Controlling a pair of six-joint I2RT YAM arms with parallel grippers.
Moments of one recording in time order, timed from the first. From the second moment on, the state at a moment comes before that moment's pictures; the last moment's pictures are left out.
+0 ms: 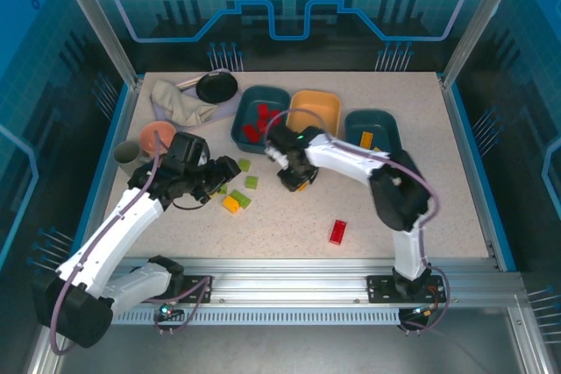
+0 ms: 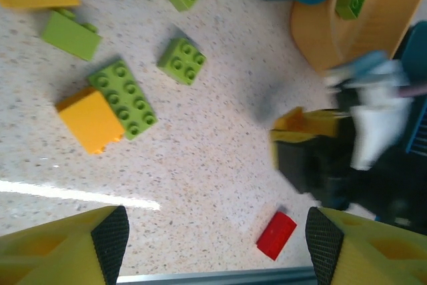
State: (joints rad) left arm -0.35 1.05 0.92 -0.82 0.24 -1.02; right arm 0.73 1.93 1.50 -0.93 0.07 0.03
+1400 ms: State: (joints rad) left arm -0.37 1.77 1.25 -0.80 0.01 -0.68; right arm 0.28 1.43 1.19 -0.72 -0.13 0.21
